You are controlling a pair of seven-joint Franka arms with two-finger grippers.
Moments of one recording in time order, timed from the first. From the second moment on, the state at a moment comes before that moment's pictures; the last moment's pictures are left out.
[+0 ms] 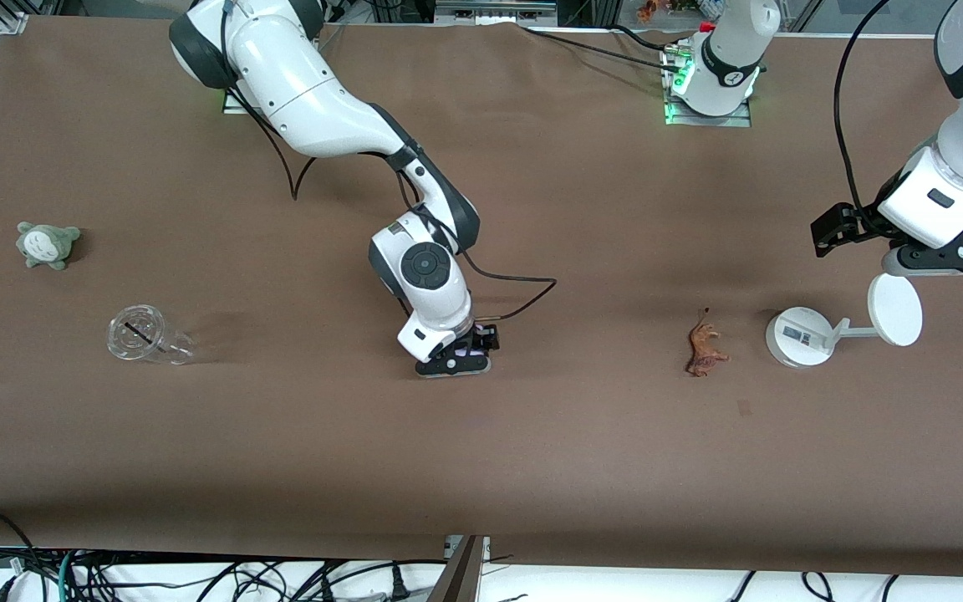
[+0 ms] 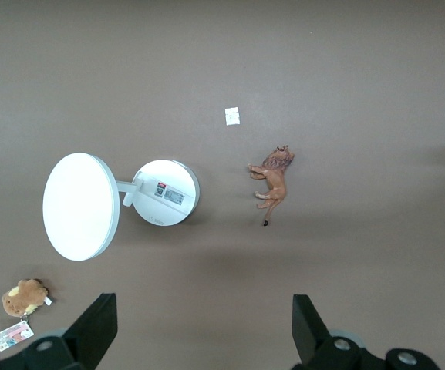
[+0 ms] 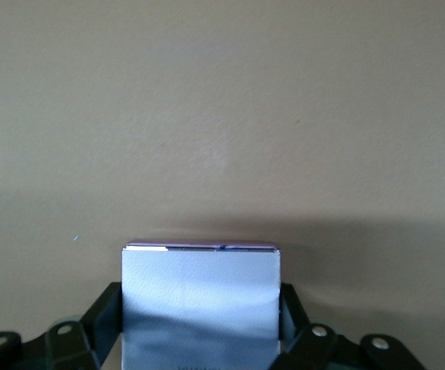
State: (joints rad) left arm 0.01 0.07 -0.10 -1.63 0.10 1.69 -0.11; right arm 0.63 1.05 0.02 -1.14 -0.05 2.38 0.60
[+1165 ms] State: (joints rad) left arm 0.01 0.07 -0.10 -1.63 0.10 1.69 -0.11; right arm 0.26 0.77 0.01 -1.31 -0.04 2.04 0.19
